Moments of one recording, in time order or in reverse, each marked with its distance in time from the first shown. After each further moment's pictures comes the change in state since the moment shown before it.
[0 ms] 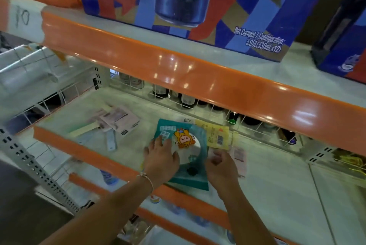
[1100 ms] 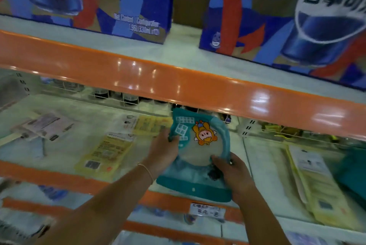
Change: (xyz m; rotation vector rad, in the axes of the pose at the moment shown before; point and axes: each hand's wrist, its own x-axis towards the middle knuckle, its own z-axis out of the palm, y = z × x) left_hand -0.036 0.186 0.029 -0.756 -0.109 0.016; right_hand -0.013 0.096 -0.180 0.577 0.014 0.117
